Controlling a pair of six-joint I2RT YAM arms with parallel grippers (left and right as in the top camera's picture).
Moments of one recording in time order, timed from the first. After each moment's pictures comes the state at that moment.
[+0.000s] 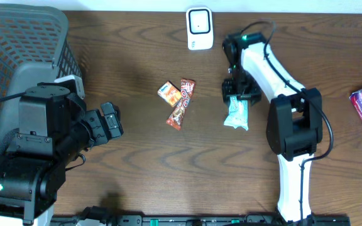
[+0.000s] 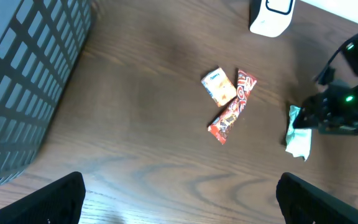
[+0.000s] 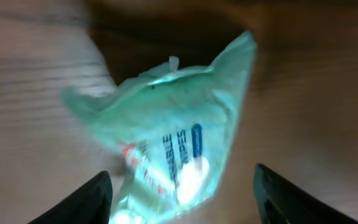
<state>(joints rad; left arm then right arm) -0.16 1.02 1.50 -1.34 0.02 -0.41 0.29 2.29 1.86 -1.37 0.04 0.31</state>
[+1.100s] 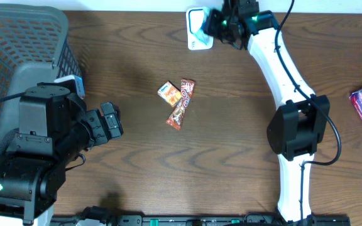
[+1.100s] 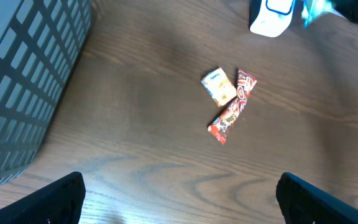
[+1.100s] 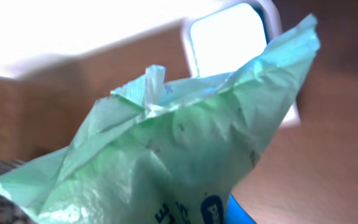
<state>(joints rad) -0.16 1.02 1.50 -1.34 0.02 -0.41 0.29 2.29 2.20 -0.67 -0.30 0.58</state>
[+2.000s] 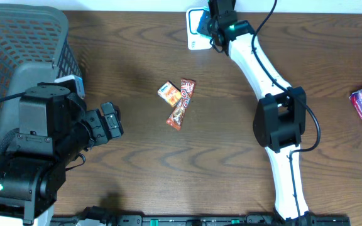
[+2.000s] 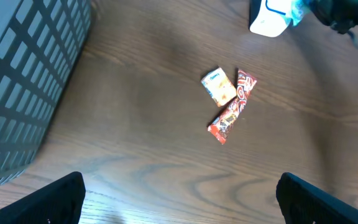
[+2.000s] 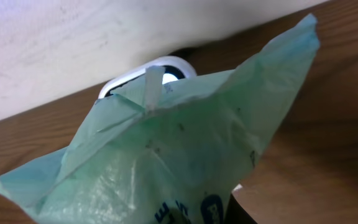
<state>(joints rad) -0.16 1.02 1.50 -1.34 0.02 -0.41 0.34 2.45 2.28 -0.60 0.11 0.60</state>
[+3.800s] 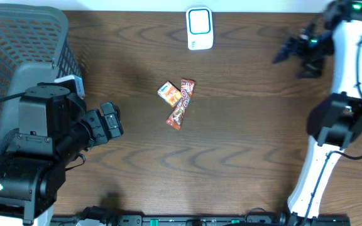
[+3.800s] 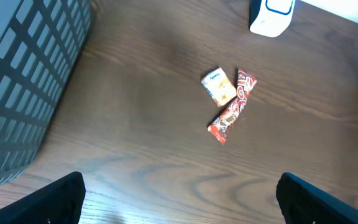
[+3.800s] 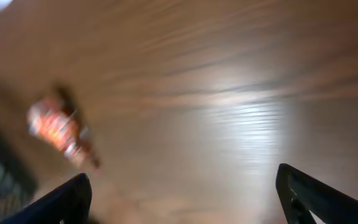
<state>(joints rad) -0.16 1.02 1.50 -1.34 0.02 -0.41 -0.16 2.43 2.49 -1.68 -0.43 0.13</state>
